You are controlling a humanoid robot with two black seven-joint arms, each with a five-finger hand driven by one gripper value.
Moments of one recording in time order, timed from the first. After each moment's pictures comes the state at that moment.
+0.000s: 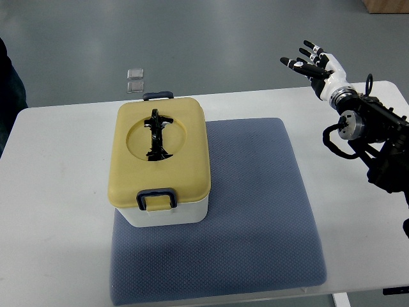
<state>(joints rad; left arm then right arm) 0.00 0.00 -0.09 -0.09 0.02 -0.23 -0.11 0.86 -0.23 0.76 0.66 -0.32 -0.13 0.18</state>
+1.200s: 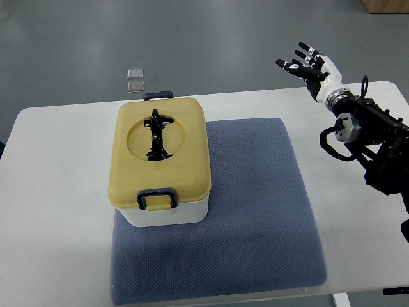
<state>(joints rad) 0.00 0.00 -0.09 -0.09 0.02 -0.23 -0.11 0.86 -0.23 0.76 0.67 -0.32 -0.12 0.18</state>
